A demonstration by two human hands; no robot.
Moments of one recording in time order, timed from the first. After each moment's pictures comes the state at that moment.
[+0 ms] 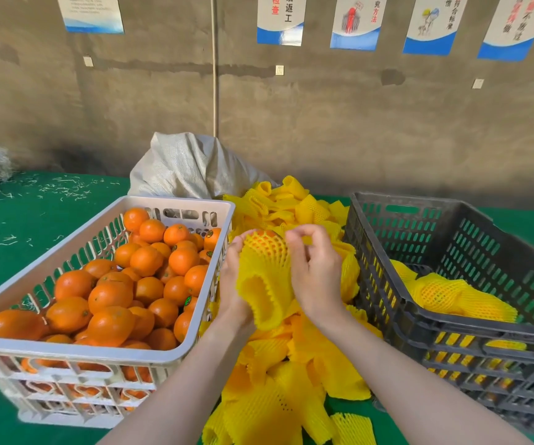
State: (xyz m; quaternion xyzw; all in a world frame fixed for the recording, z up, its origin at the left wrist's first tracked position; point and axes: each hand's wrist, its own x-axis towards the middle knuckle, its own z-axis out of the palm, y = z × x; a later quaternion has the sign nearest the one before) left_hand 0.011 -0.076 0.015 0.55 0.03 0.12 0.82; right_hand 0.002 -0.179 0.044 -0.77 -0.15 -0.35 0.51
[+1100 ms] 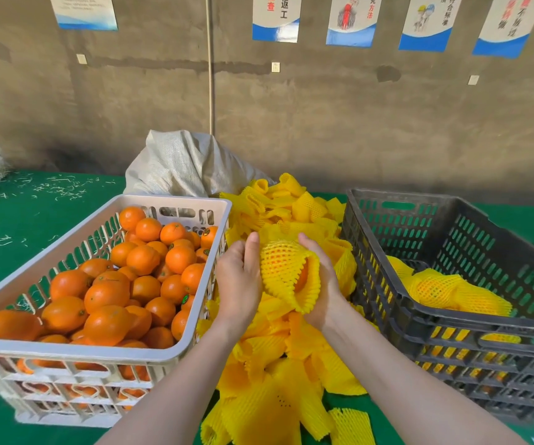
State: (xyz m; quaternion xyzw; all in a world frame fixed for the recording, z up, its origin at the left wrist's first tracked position) left_hand 0.009 -0.082 0.018 0.70 -0.05 0.34 0.62; right_hand 0.014 -0.190 0.035 -0.45 0.04 0.15 0.88
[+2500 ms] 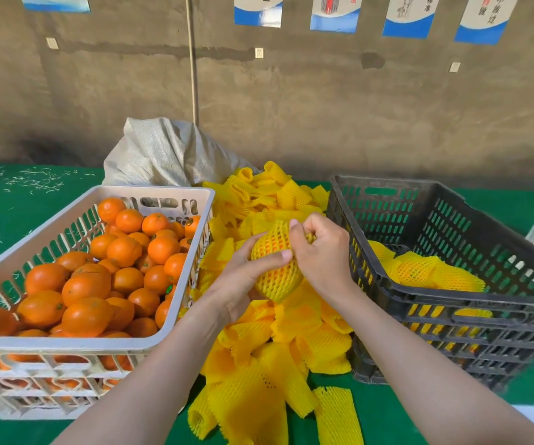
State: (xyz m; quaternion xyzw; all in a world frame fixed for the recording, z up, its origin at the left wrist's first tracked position) left_hand -0.001 -0.085 0.021 0.59 -0.07 -0.14 0.79; right_hand 0.011 -0.222 0.039 -0.78 -0.16 -0.37 0.47
